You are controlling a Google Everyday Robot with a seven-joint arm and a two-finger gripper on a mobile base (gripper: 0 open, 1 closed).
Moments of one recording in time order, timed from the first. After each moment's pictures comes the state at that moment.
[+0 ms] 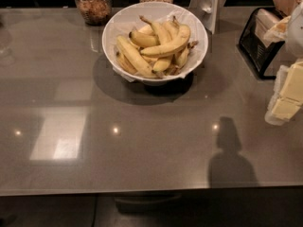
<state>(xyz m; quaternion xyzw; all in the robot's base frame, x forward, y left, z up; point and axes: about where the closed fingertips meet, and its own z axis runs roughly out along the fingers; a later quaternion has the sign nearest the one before) 0.438 -0.216 0.977 -0.60 0.78 -0.04 0.16</state>
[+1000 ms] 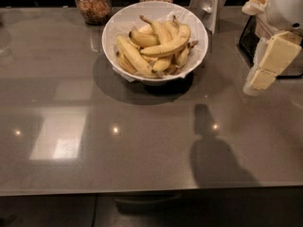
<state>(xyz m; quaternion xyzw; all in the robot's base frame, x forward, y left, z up) 0.482 -0.181 1.005 -0.64 0.73 -0.02 0.24</state>
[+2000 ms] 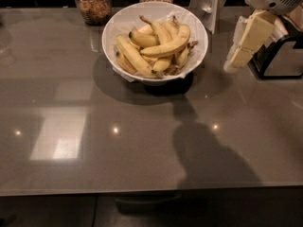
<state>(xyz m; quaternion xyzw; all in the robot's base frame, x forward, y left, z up) 0.525 -0.141 1.024 -0.68 0.67 0.00 0.29</state>
